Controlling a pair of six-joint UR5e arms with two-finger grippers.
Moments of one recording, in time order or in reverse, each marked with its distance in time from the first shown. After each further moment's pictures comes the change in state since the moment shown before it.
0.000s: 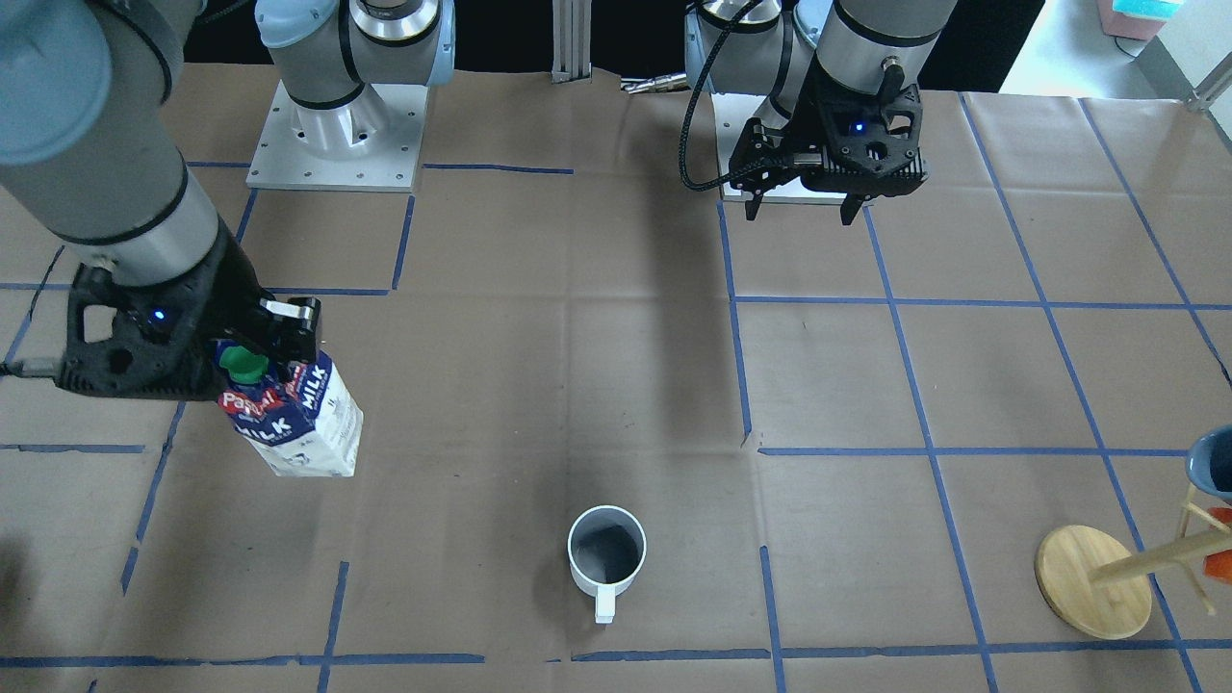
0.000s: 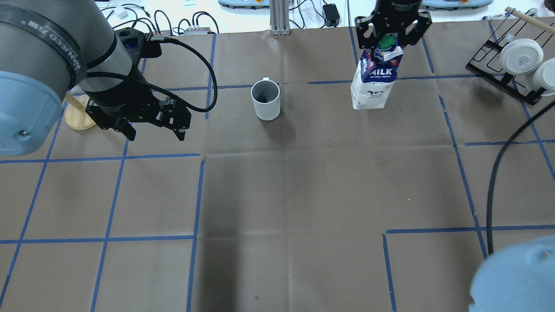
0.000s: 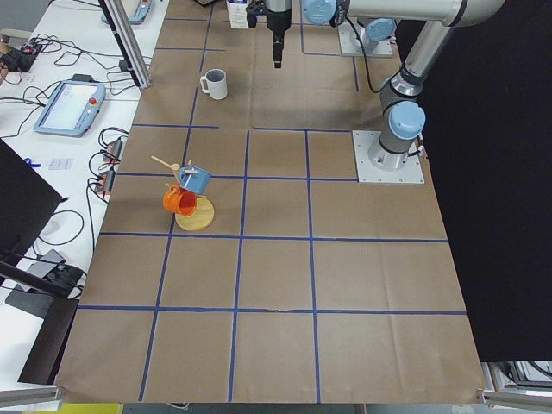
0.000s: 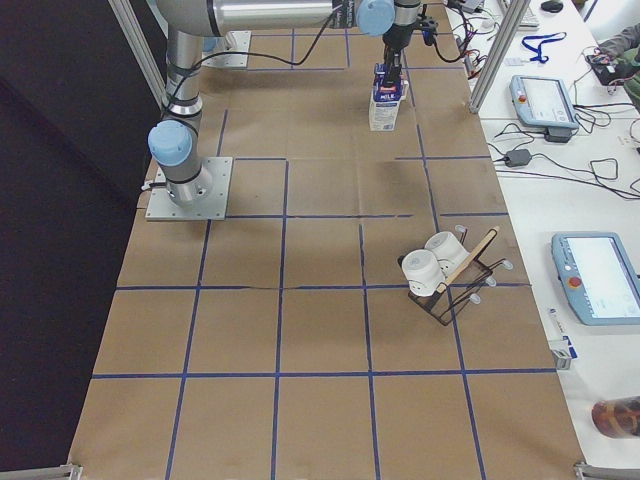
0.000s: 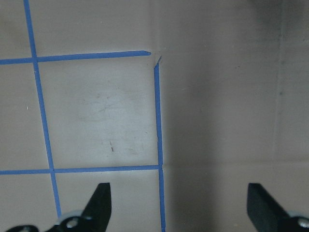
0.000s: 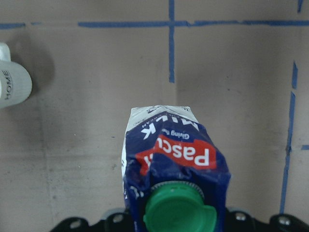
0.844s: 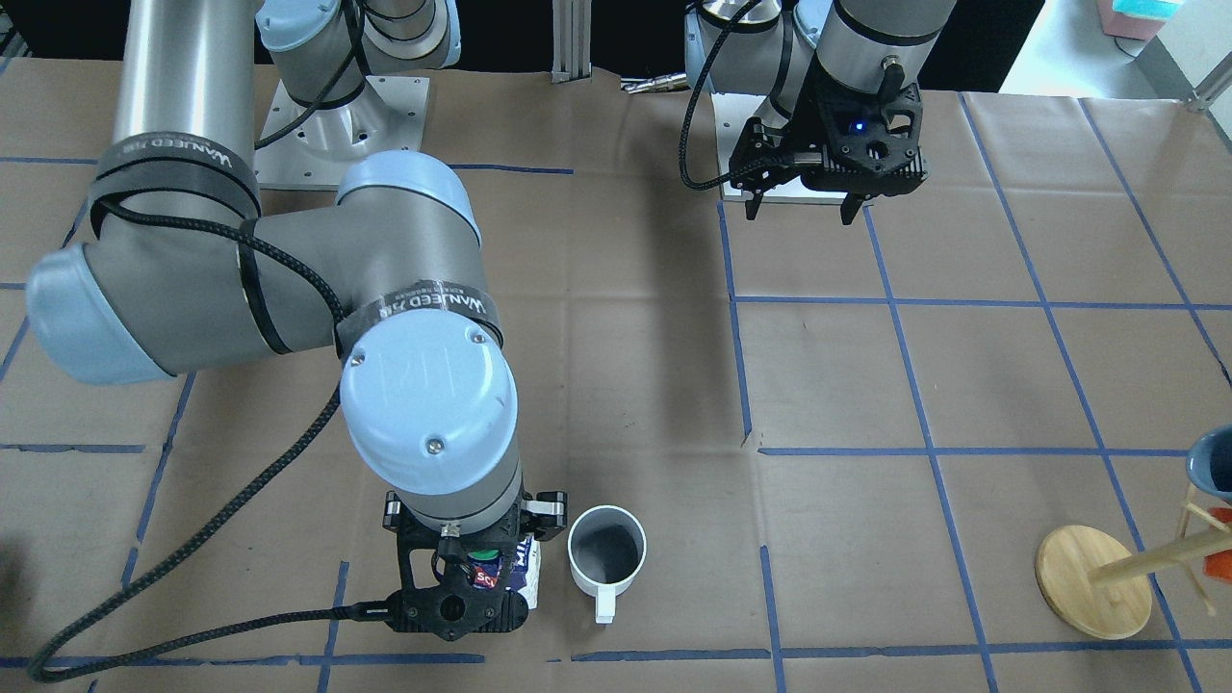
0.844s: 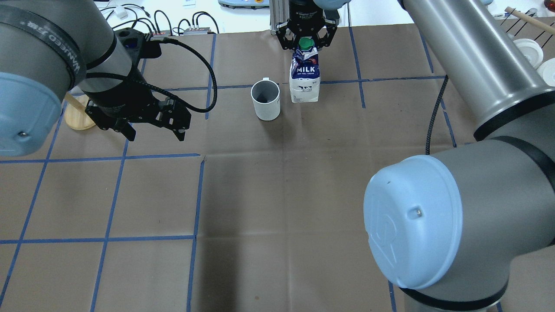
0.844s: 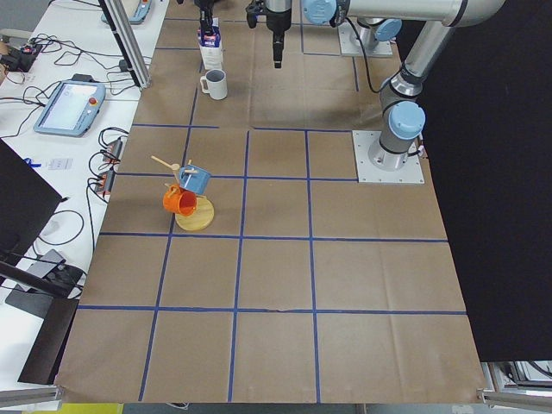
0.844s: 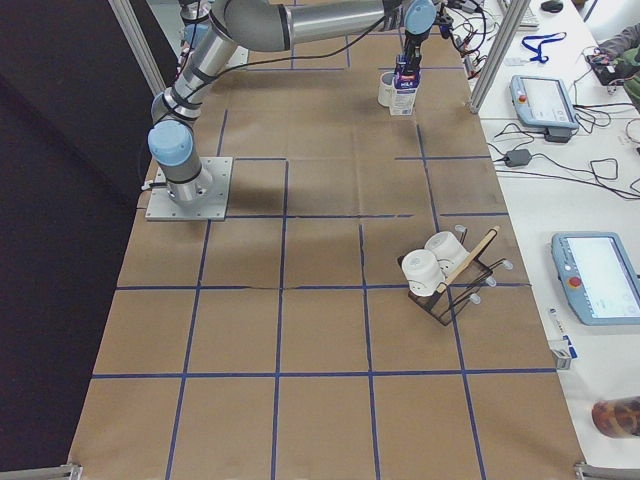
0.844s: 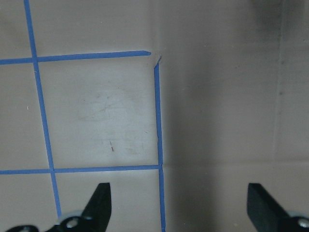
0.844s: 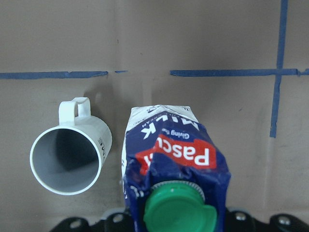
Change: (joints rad) left arm 0.000 0.002 -0.001 0.000 0.000 0.000; right arm 0.162 0.323 -0.305 0.003 0.017 0.168
